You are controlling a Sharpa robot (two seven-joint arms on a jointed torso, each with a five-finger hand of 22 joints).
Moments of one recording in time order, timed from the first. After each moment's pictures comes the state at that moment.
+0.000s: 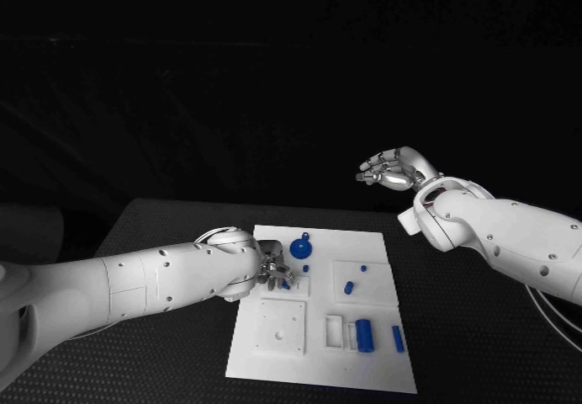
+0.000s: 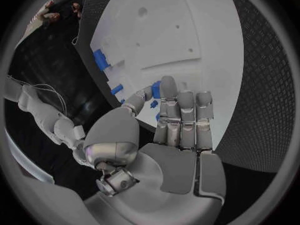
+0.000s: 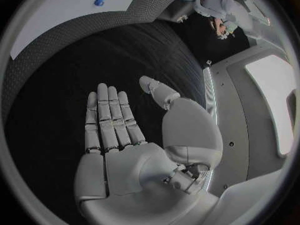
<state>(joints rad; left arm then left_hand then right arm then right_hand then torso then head) 1.26 -0.53 -0.24 1.27 -1.12 -0.01 -0.45 0.88 0.03 0.49 -0.28 0.48 1.14 0.04 0.45 0.73 1.36 -0.06 0.66 0.48 1.08 -0.12 1.23 0.67 0.02 0.85 -0.11 0.94 1.31 1.25 -0.68 0.04 1.22 -0.83 -0.47 0.07 1.01 -0.18 0.64 -0.23 0.31 0.83 0.20 0.31 0.41 0.95 0.16 0.41 0.07 0.92 0.13 0.41 0.49 0.24 0.57 0.24 0.38 1.12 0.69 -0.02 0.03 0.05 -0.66</state>
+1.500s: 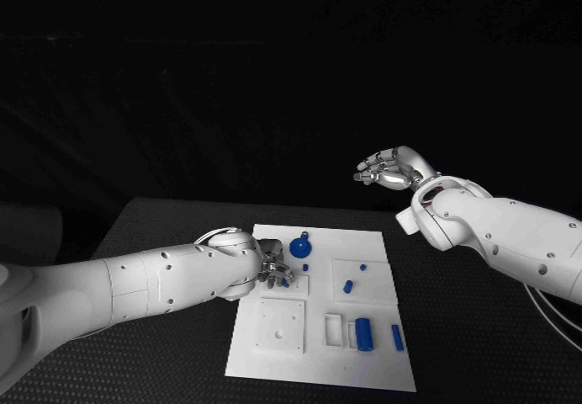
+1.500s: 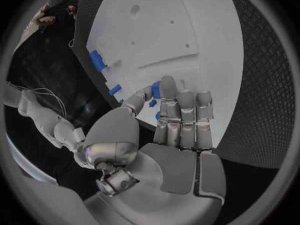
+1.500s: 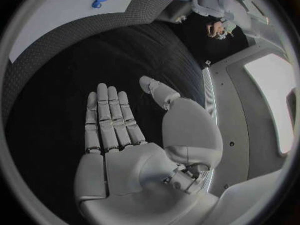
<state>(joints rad) 1.25 -0.52 -0.24 1.26 -1.16 -0.03 -0.44 0.88 0.03 0.49 -0.28 0.49 1.14 0.04 0.46 0.73 1.36 -0.06 0.66 0.48 1.08 -0.12 1.23 0.67 0.02 0.85 -0.11 0.95 1.31 1.25 -0.68 0.04 1.22 -0.83 -0.46 0.07 1.01 -0.18 0.63 -0.22 0.31 0.83 0.20 0.31 0.41 0.95 0.16 0.39 0.07 0.92 0.13 0.41 0.49 0.24 0.57 0.24 0.38 1.12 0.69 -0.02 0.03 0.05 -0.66</state>
